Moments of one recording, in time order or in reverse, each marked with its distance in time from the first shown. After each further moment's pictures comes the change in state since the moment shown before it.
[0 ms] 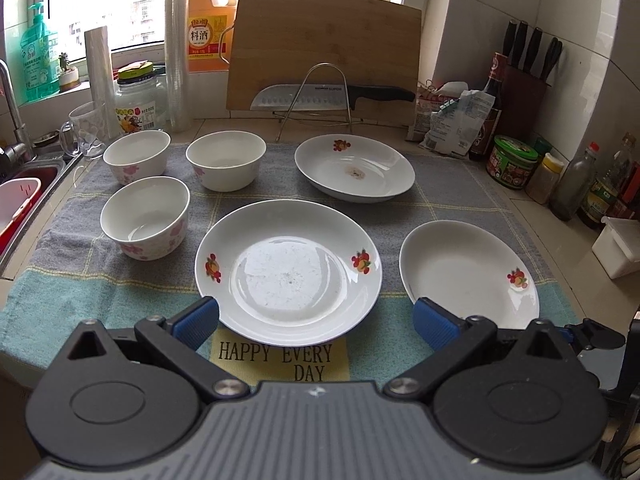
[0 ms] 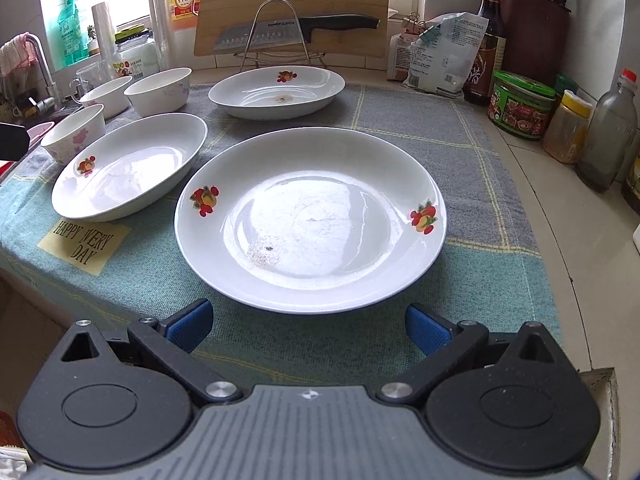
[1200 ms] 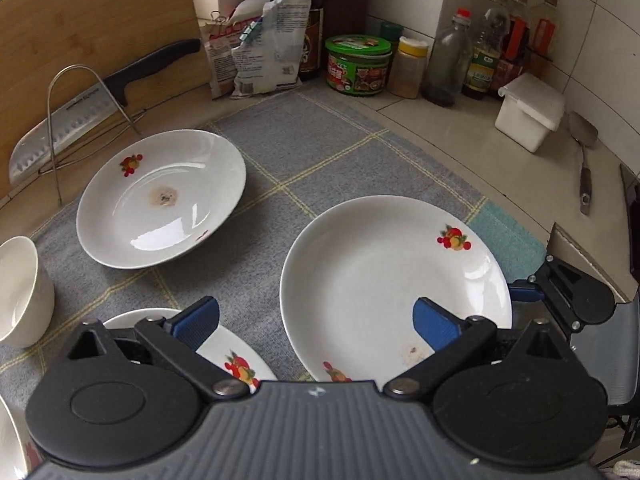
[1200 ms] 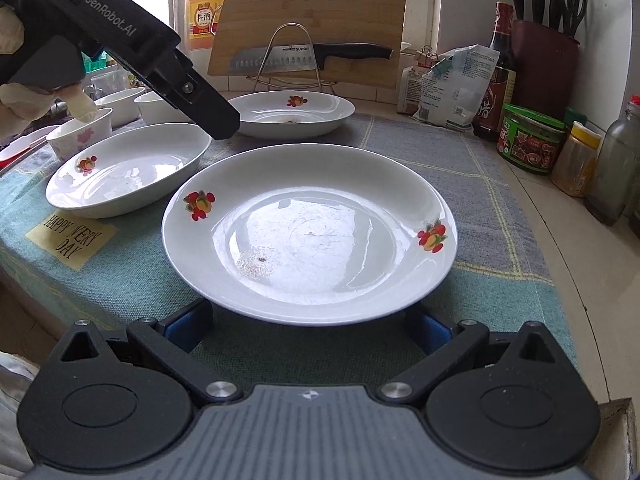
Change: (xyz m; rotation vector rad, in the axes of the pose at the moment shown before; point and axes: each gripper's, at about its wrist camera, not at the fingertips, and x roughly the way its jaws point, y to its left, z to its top) left arm 0.138 -0.082 0.078 0.551 0.224 -0.427; right arm 0.014 -0.003 -0.014 -0.059 -0.129 -0.003
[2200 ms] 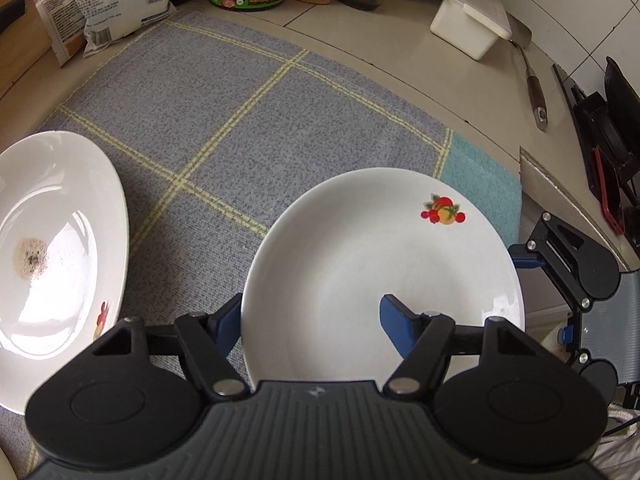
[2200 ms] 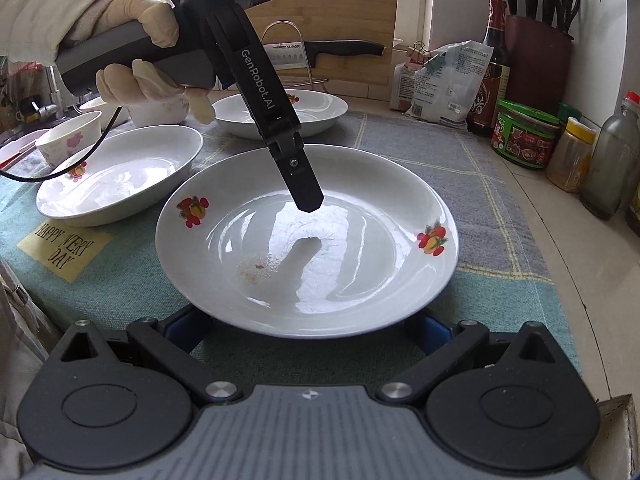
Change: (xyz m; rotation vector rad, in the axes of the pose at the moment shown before) left arm 0.096 0.012 0.059 0.229 0.324 -0.293; right arm 0.005 0.001 0.006 0.018 0.008 -0.018
